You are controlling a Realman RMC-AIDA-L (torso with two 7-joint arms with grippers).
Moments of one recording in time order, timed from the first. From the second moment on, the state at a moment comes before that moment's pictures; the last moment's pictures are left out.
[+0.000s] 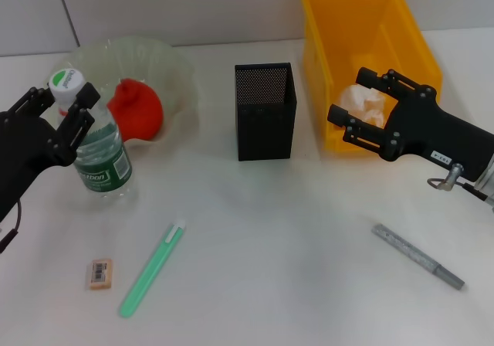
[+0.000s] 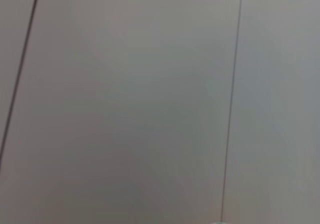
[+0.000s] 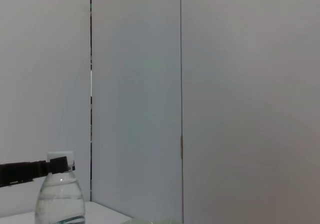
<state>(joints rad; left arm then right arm) -0.33 -2.07 1.38 0.29 0.58 1.42 -0.68 0.39 2.08 -0.85 -0.43 -1.37 -1.45 0.81</state>
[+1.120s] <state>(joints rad) -0.33 -2.07 1.35 0.26 0.58 1.39 -0.64 0.40 2.08 -0.85 -0.43 -1.37 -1.44 0.81</state>
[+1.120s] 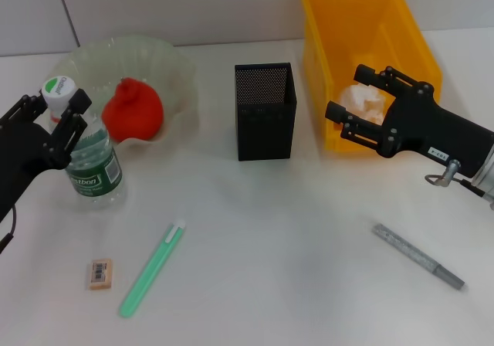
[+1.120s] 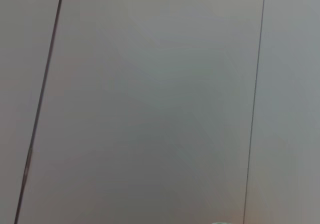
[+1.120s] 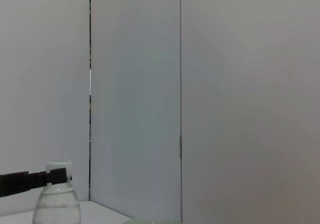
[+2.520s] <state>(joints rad) -0.31 -2.07 1.35 0.25 0.58 1.40 -0.62 0.41 2.08 -0.85 -0.44 -1.37 -1.44 0.82</state>
